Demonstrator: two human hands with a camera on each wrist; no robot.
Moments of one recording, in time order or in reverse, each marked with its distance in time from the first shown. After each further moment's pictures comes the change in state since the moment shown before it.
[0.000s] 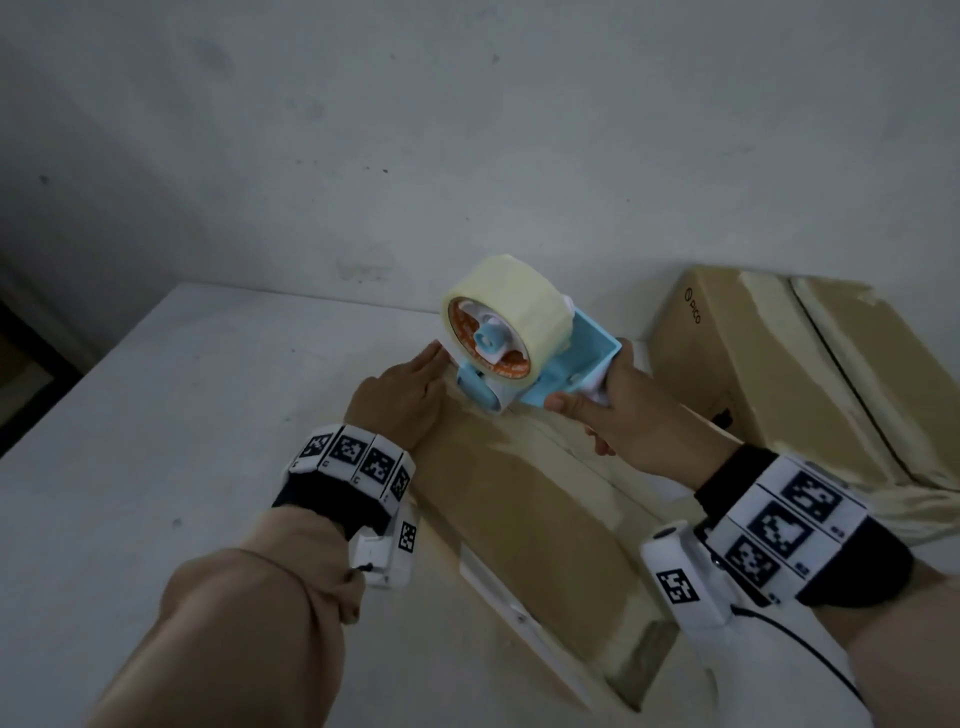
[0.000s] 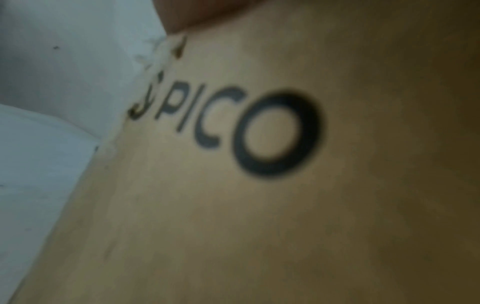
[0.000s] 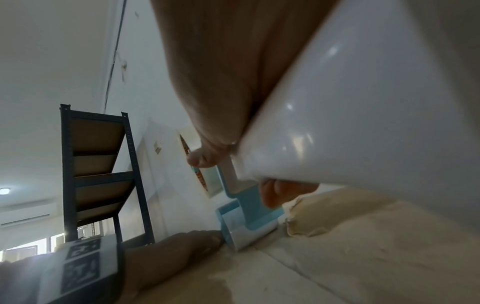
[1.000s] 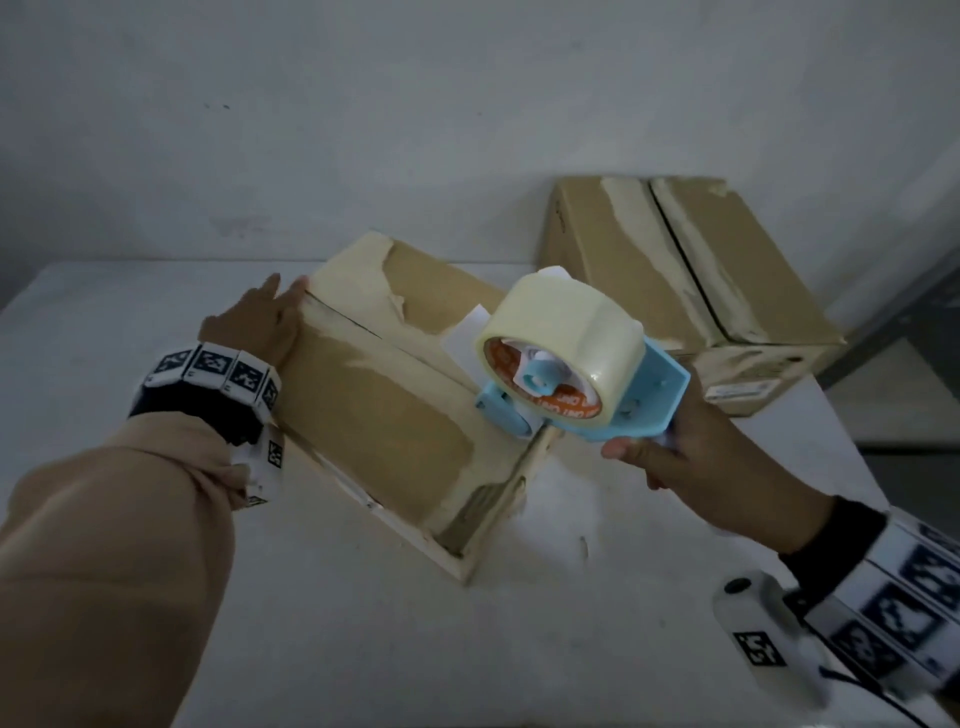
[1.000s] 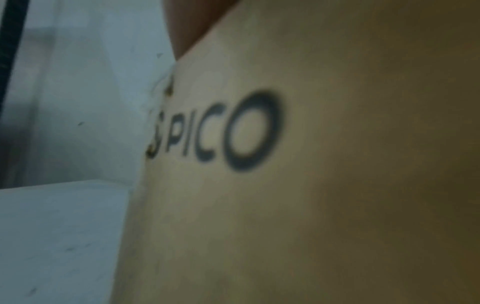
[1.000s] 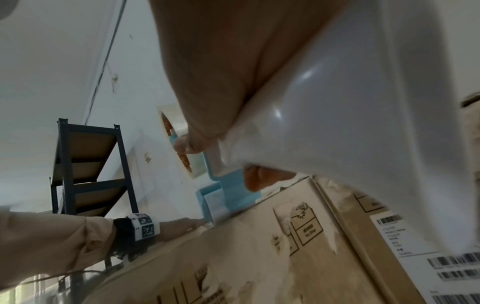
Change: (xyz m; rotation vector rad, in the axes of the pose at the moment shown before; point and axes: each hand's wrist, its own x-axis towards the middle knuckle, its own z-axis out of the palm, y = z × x) left_hand -0.007 0.020 0.002 0.142 0.005 -0.194; right_hand -0.176 0.074 -0.079 0.068 0.086 -0.017
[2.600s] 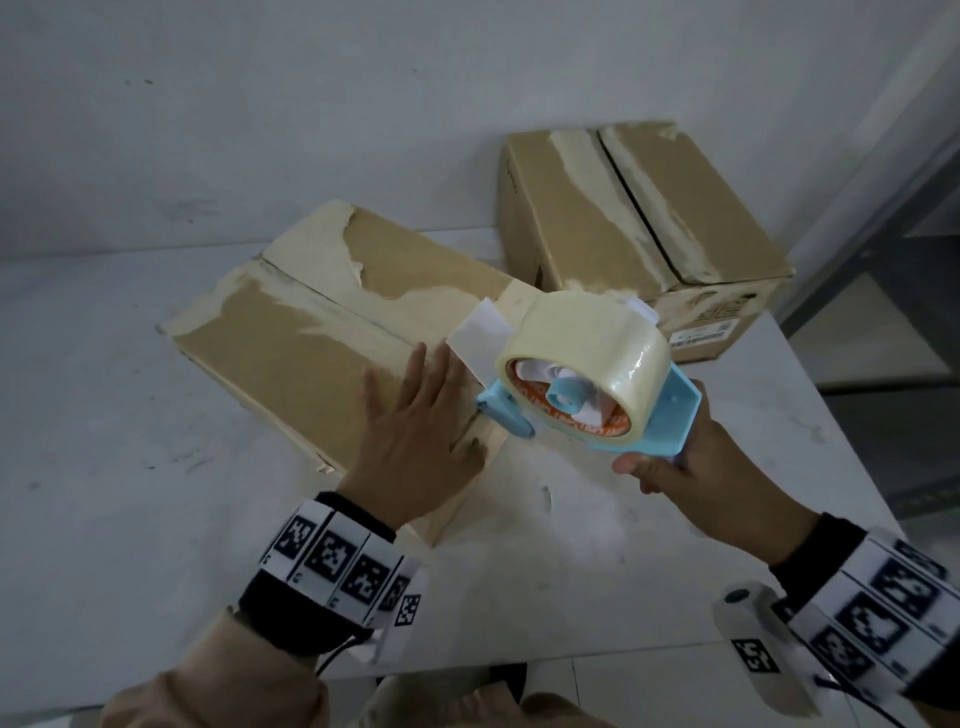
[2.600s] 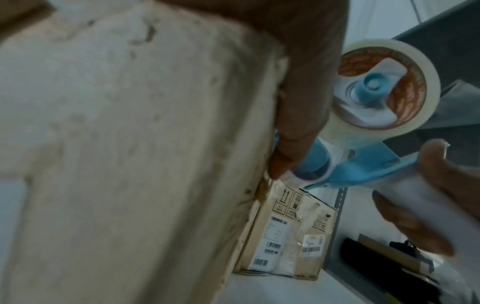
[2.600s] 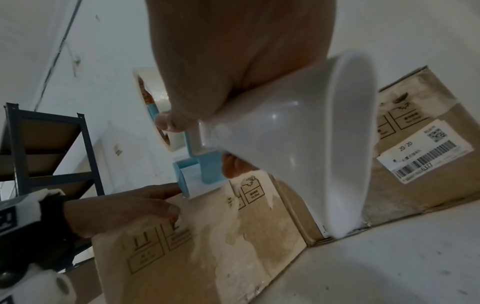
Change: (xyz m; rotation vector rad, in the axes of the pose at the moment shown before) left_hand -0.160 0.135 0.072 0.143 -0.058 0.520; right_hand -0.062 0.049 -0.008 -0.040 0.130 0.121
